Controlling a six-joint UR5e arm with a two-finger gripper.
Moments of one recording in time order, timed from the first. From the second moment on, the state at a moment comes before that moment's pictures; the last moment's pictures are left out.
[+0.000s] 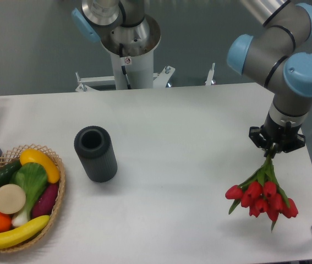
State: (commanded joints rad) arm 2.78 -2.04 -1.40 -1.15 1.55 1.04
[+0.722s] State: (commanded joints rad) arm 2.73 -2.01 -1.41 -1.11 1.41 0.97
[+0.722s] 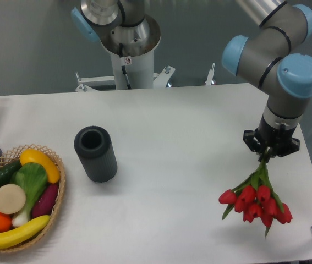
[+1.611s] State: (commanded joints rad) arm 2.51 -1.94 -1.54 -0.65 1.15 0.70
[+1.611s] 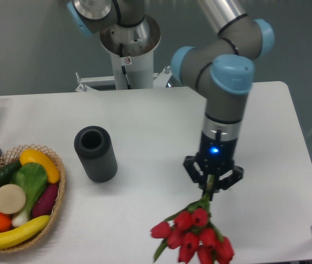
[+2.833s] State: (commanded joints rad) arm 2.56 -1.59 -1.92 -0.52 0.33 0.82
